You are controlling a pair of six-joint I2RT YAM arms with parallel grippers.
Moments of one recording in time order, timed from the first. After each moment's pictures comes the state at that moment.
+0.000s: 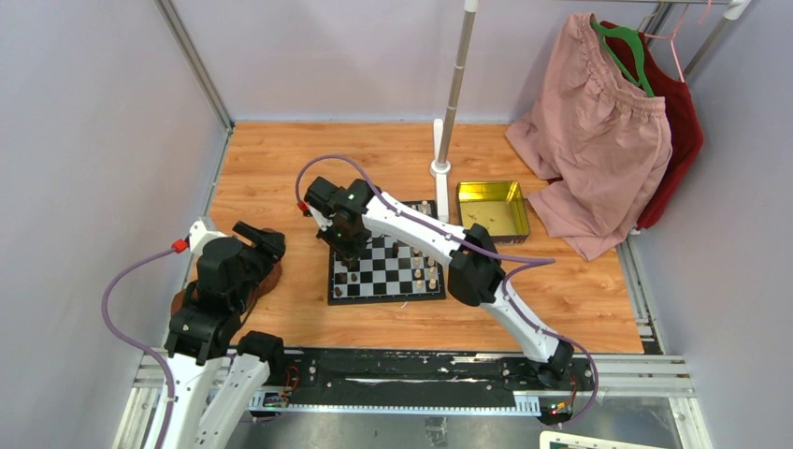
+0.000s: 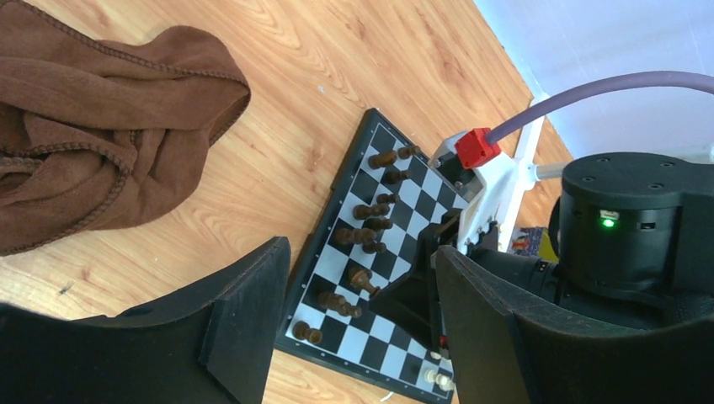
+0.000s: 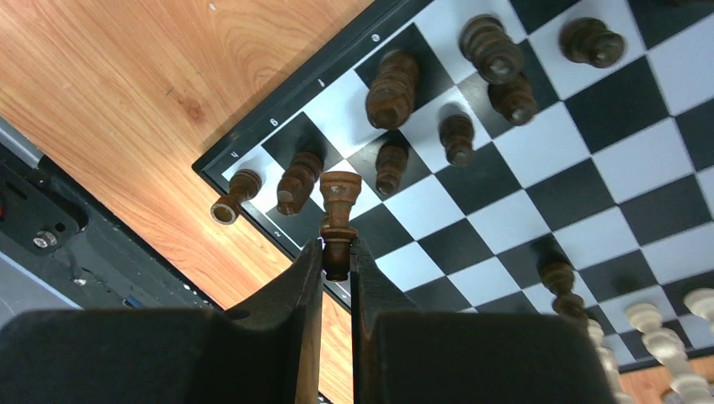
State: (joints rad) left arm -0.22 0.43 0.77 -0.80 -0.33 -0.92; right arm 1.04 2.41 2.38 -1.21 -0.14 0.11
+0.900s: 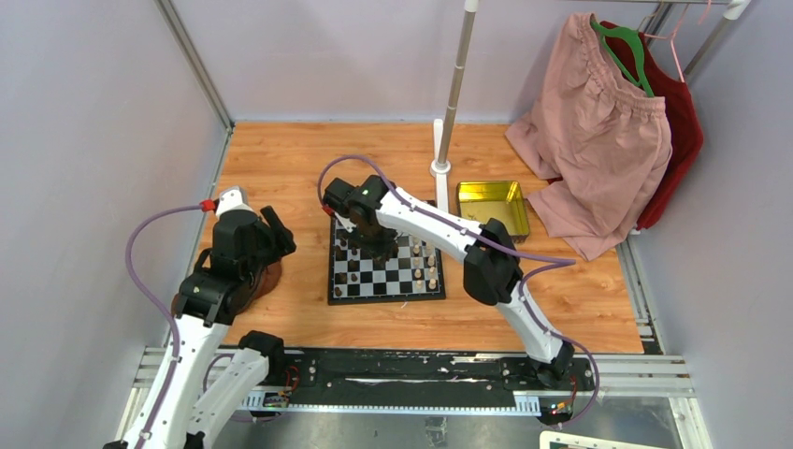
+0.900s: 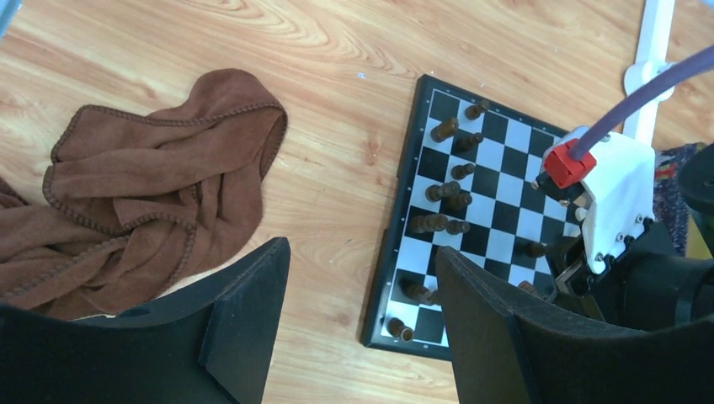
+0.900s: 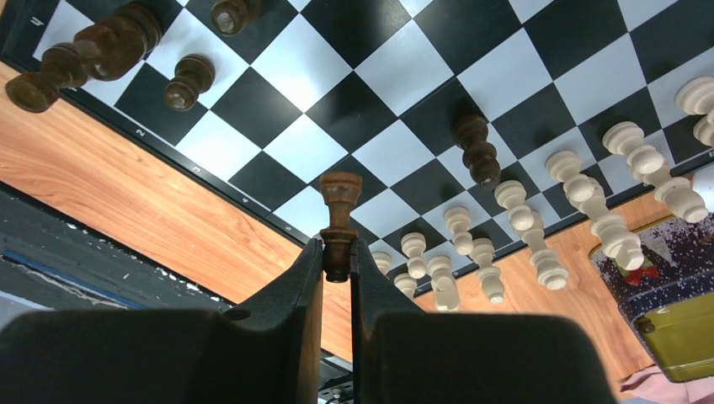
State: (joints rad) left arm -0.25 0.64 0.86 -0.79 -0.31 -0.56; right arm 1.00 2.26 2.18 -1.32 0.04 0.08
